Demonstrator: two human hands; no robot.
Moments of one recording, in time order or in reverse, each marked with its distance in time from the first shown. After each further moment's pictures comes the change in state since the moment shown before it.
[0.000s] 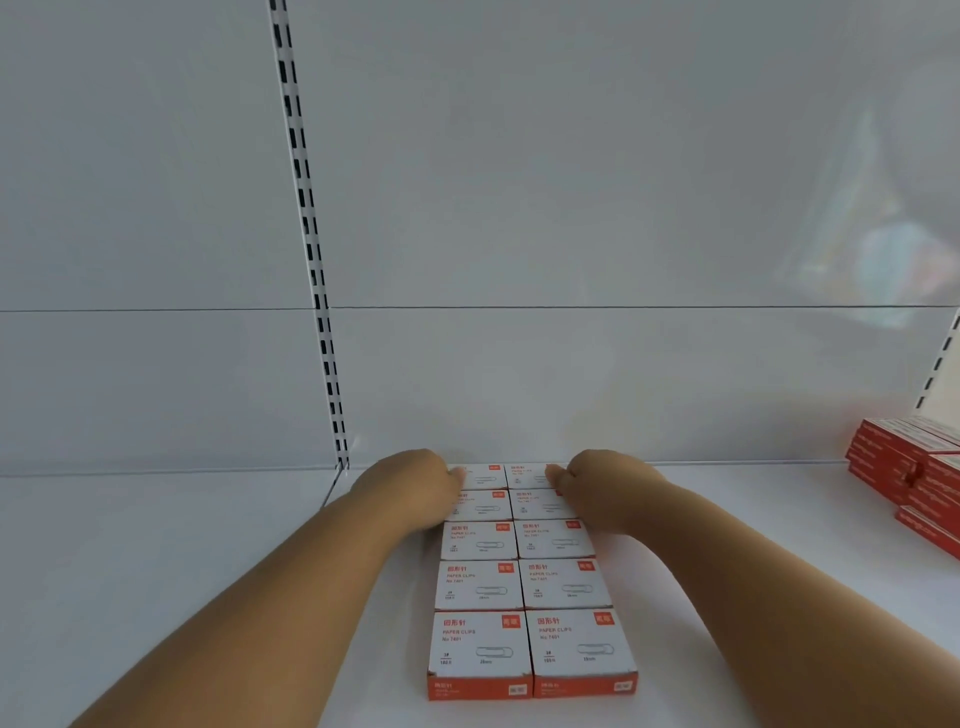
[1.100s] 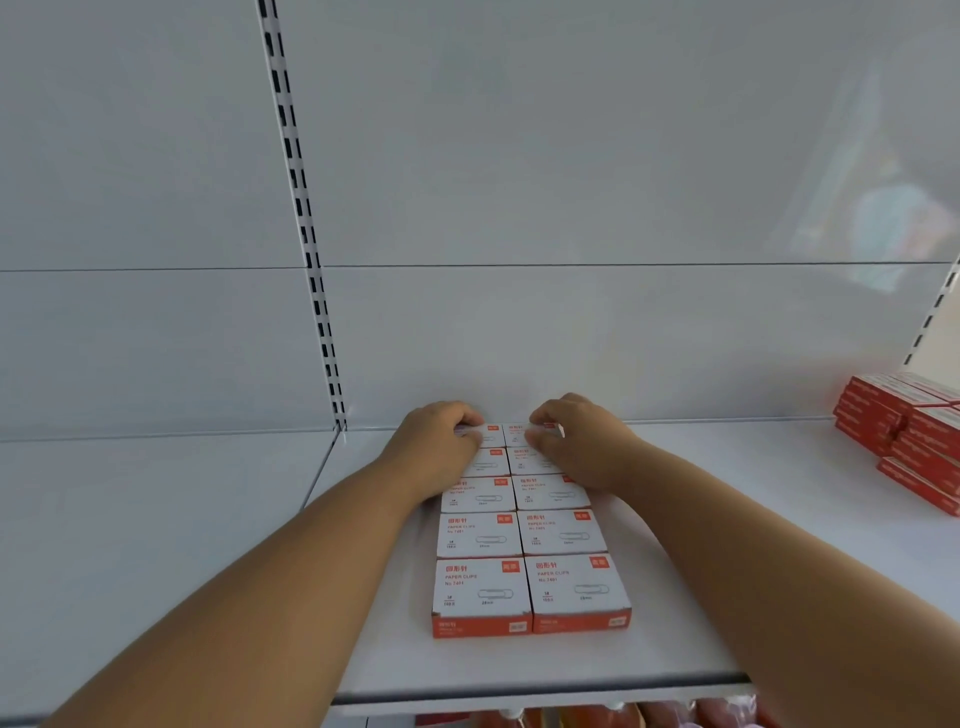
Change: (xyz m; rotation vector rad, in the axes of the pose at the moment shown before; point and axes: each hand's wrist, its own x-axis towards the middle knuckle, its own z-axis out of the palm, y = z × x) left_hand 0.011 0.004 0.026 -0.466 0.213 0.200; right_hand 0.001 -0.005 0.011 0.243 0.170 -0.217
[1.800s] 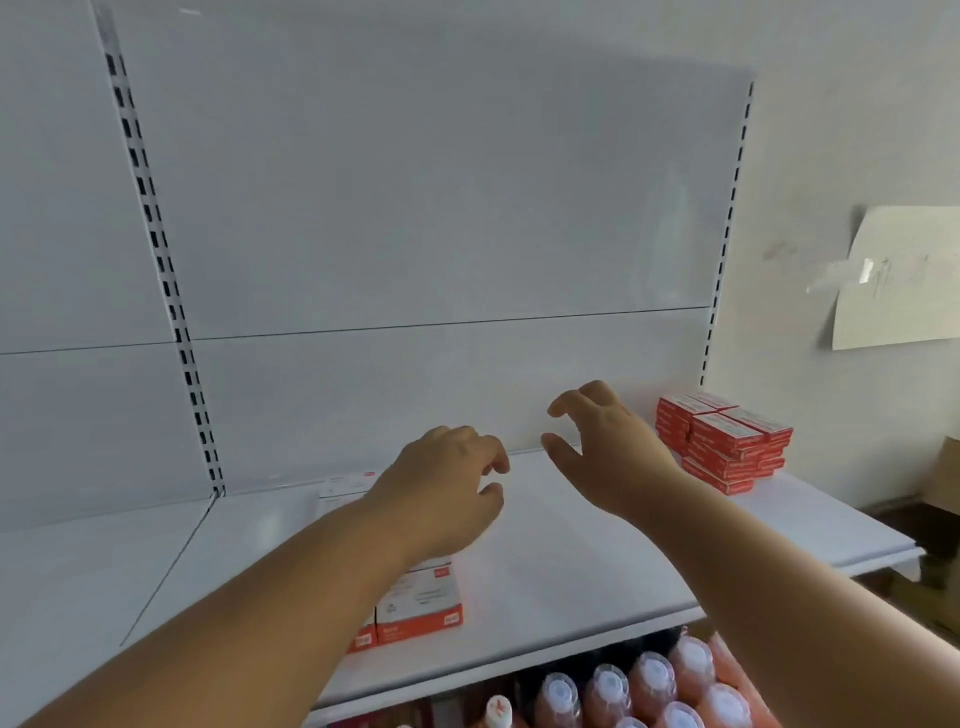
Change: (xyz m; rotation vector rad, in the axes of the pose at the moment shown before) left_hand -0.071 0.151 0.014 0.273 -0.050 0.491; right_hand -0.125 0.054 -0.110 -0.206 0.449 0.035
